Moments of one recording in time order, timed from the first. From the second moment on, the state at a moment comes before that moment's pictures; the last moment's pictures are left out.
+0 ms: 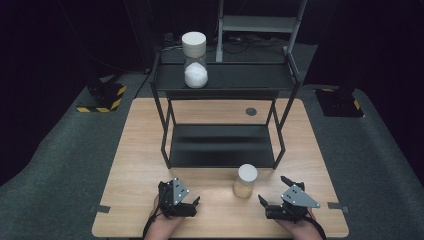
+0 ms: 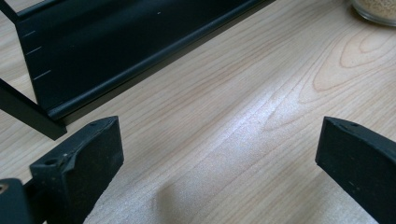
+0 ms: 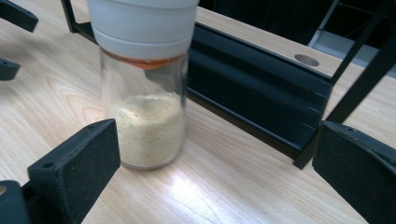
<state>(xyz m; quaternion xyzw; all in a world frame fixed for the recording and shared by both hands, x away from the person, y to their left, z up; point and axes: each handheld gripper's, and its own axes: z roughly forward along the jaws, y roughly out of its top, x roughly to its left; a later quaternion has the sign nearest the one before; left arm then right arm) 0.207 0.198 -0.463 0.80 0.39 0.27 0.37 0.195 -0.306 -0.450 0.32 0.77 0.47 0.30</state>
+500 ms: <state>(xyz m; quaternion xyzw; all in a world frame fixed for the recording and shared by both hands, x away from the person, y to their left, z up) 0.206 0.198 -0.463 0.80 0.38 0.27 0.37 0.196 -0.288 -0.449 0.32 0.75 0.50 0.29</state>
